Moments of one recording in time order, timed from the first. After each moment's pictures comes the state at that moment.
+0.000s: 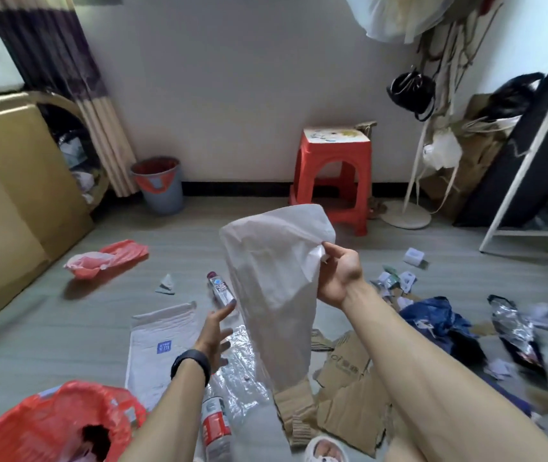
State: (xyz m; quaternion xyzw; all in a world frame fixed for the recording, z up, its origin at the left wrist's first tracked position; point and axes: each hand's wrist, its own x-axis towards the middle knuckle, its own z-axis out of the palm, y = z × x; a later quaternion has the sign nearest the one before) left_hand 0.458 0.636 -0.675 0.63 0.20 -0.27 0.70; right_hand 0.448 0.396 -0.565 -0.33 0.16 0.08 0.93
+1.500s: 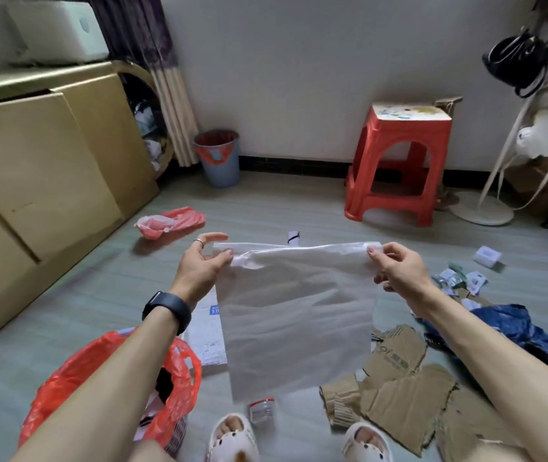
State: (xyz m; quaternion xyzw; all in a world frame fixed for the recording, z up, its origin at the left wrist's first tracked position) left_hand 0.462 0.746 -0.597 0.78 0.05 0.06 0.62; right_hand 0.445 0.389 -0.608 -0.78 0.14 -0.06 0.61
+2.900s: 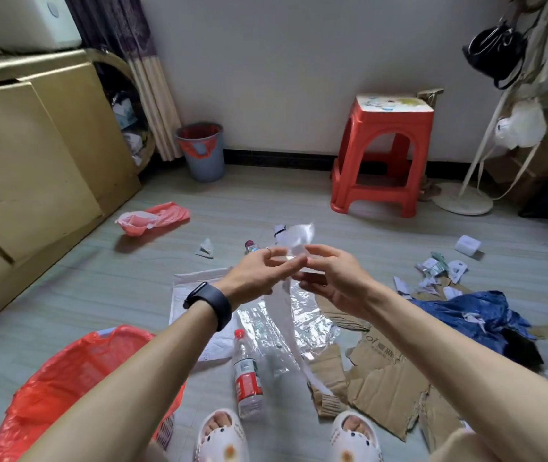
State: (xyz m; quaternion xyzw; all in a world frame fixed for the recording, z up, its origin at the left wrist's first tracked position) left_hand 0.445 0.646 -0.584 0.79 -0.12 -0.19 0.56; right_hand 0.426 0.468 -0.589 -0.61 0.07 0.16 0.77
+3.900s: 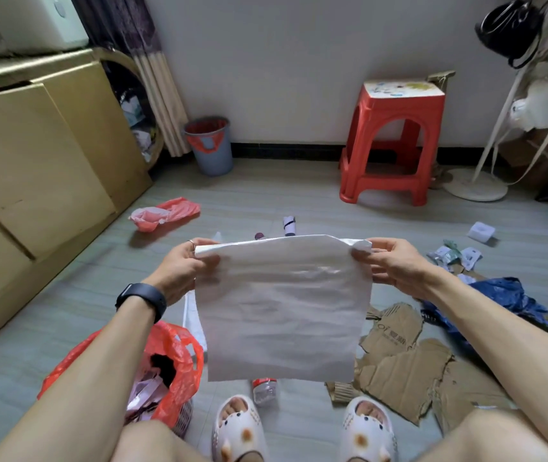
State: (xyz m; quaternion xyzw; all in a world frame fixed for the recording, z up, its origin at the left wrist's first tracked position) left_hand 0.445 0.762 -0.588 0.72 0.06 -0.12 0.68; right_hand 0.430 0.386 -0.608 -0.71 0.10 0.12 0.69
